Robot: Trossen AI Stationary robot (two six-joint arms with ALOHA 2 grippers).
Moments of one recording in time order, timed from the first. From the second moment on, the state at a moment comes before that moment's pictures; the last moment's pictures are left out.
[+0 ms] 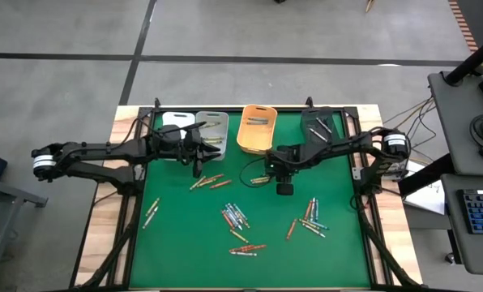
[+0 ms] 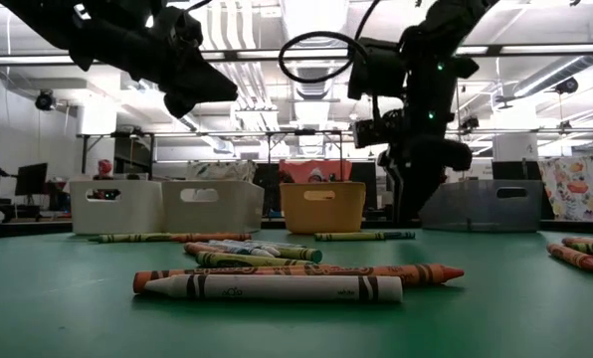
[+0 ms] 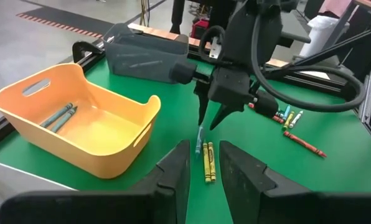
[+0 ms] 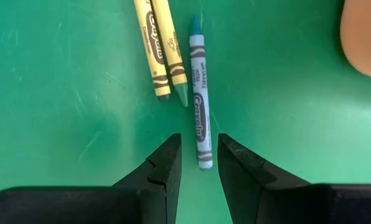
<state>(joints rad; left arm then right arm) 0.27 1.05 0.58 0.15 0.14 -0.14 -0.12 1.72 1.01 -0.57 0.05 -0.10</state>
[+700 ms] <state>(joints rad) 0.27 1.05 0.58 0.19 0.14 -0.14 -0.12 1.71 0.88 -0.38 0.07 -0.08</state>
